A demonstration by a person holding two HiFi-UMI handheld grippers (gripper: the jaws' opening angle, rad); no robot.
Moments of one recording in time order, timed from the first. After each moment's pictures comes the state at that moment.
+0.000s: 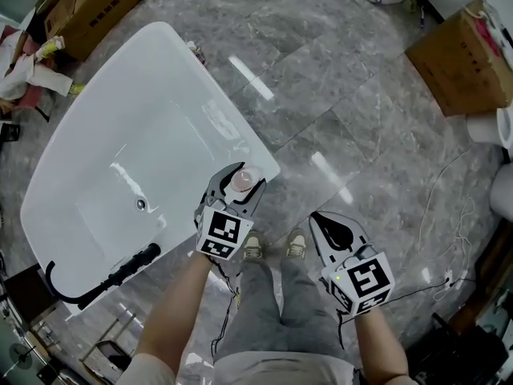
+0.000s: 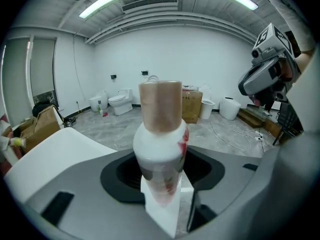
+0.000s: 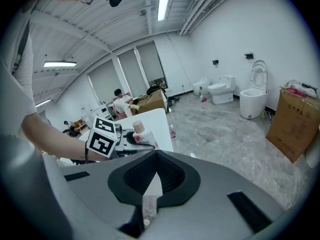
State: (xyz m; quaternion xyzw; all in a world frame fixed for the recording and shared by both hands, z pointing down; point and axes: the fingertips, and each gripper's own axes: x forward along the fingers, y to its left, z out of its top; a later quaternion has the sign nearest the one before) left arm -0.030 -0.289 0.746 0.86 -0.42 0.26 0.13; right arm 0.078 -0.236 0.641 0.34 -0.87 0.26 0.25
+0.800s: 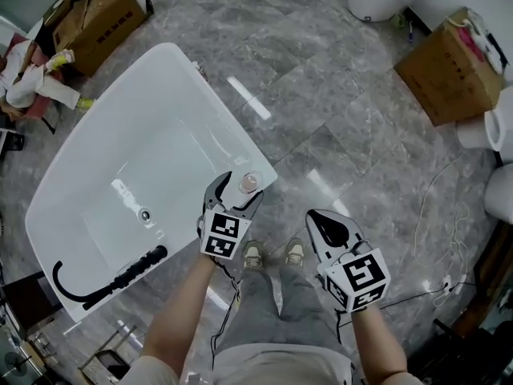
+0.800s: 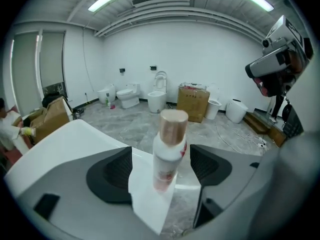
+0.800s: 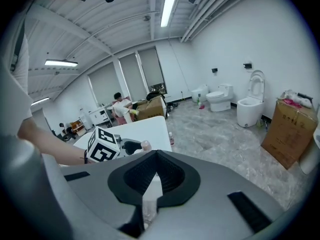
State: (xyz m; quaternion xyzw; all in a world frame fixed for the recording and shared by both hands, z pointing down) left arm -0.043 -0.274 0.714 0.83 -0.45 0.27 0.17; right arm 0.076 -0.228 0.582 0.36 -0.87 0.24 0.25
